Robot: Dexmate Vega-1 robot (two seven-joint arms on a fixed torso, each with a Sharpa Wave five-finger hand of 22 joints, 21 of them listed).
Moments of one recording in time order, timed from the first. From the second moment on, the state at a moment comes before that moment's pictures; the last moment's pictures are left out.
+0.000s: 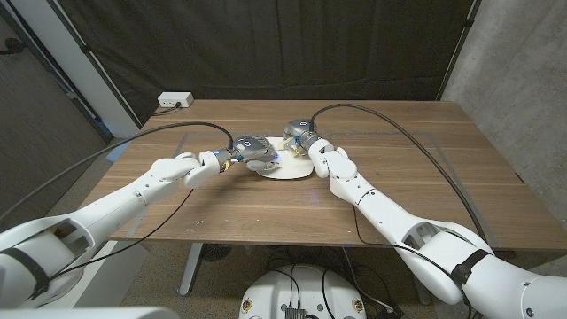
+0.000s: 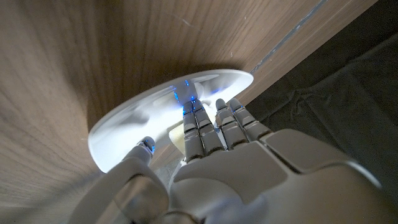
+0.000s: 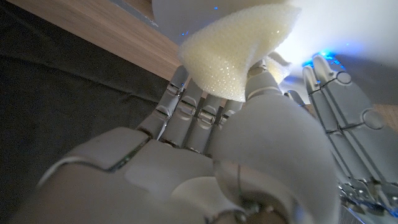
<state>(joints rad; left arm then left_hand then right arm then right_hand) 0.57 0.78 0.76 -1.34 1.05 -0.40 0.17 0.13 0.06 0.46 0.15 0.27 0.57 -0.10 0.19 0.18 0.53 -0.15 0.19 0.18 0.34 -0.04 0.18 0.18 0.12 -0.04 0.40 0.18 -0.59 -0.09 -0.64 -1.18 -1.25 -0.13 -0.01 1.15 0.09 0.22 -0.15 0.19 1.04 -0.14 0.30 0.19 0.93 -0.18 0.41 0.35 0.92 -0.13 0.56 0.60 0.33 -0.04 0.94 0.27</state>
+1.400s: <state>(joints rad) 0.54 0.75 0.78 -1.29 1.05 -0.42 0.17 0.13 0.06 0.46 0.15 0.28 0.54 -0.10 0.19 0.18 0.52 -0.15 0.19 0.18 0.34 -0.04 0.18 0.18 0.12 -0.04 0.39 0.18 -0.90 -0.24 -0.58 -1.65 -1.42 -0.39 0.39 1.19 0.07 0.21 -0.16 0.20 1.05 -0.14 0.29 0.18 0.96 -0.19 0.41 0.36 0.93 -0.13 0.54 0.61 0.32 -0.04 0.97 0.25</state>
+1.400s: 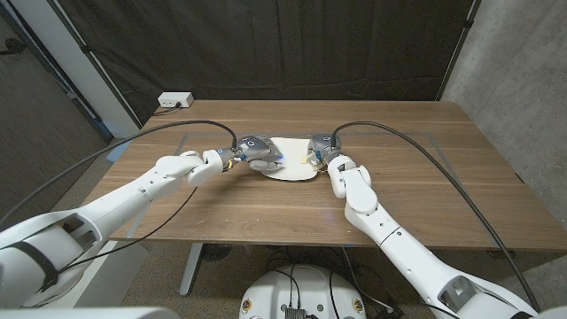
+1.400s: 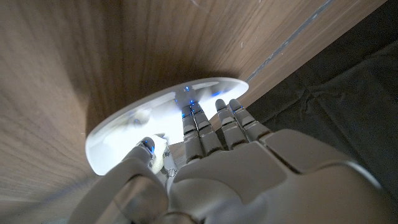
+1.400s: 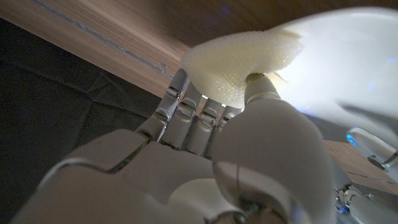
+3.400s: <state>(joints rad) 0.57 0.75 0.74 -1.33 1.01 -0.40 0.17 0.12 0.07 0.46 0.15 0.29 0.52 -0.10 0.19 0.19 0.53 -0.15 0.19 0.19 0.33 -0.05 0.18 0.18 0.12 -0.04 0.38 0.18 -0.98 -0.16 -0.38 -1.72 -1.45 -0.55 -0.03 1.20 0.07 0.22 -0.15 0.21 1.09 -0.19 0.27 0.19 0.97 -0.19 0.40 0.37 0.93 -0.13 0.52 0.62 0.31 -0.04 1.01 0.23</state>
